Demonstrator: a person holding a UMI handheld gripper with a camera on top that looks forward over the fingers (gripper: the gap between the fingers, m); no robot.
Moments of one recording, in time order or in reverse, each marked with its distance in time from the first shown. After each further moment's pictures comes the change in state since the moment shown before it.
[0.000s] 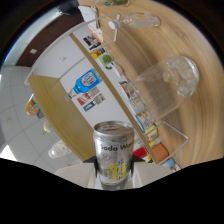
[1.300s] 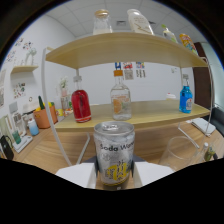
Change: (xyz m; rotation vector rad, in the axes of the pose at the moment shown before) arm 0.141 -0.047 0.021 -0.030 0.515 -2.007
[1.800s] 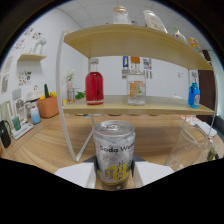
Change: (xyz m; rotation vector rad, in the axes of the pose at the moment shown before) arm -0.019 0.032 0.005 -0.012 -0.028 -0.094
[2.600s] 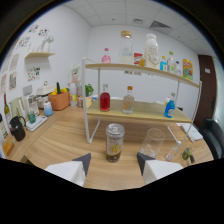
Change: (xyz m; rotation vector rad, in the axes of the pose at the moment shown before) arm -0.003 -0.030 -0.160 -0.118 -0.003 -0.063
